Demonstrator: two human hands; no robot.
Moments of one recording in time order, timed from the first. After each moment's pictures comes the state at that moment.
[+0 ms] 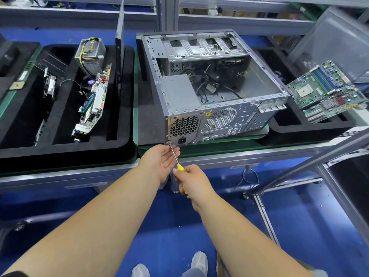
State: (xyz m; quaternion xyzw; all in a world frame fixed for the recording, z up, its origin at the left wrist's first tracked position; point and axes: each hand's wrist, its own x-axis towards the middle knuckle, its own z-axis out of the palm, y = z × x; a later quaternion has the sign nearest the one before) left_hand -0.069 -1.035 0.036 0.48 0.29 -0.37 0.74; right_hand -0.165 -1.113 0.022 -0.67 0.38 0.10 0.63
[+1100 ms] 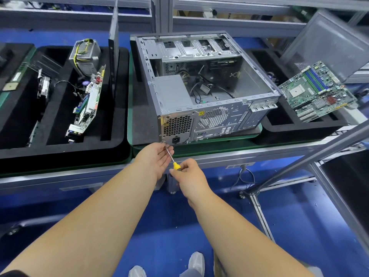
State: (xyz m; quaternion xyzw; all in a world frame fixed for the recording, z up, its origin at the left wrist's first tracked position) left_hand -0.069 -1.040 0.035 0.50 0.28 -0.36 0.74; right_hand -0.167 -1.120 0.016 -0.70 0.35 0.04 0.62
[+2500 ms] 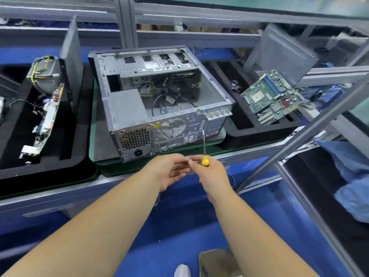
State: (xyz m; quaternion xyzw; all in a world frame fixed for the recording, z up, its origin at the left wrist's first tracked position) left_hand -0.123 -1.141 0.070 0.59 0.09 -0.48 0.64; right_hand -0.218 -1.247 0.063 -0.70 0.36 -0.10 0.60
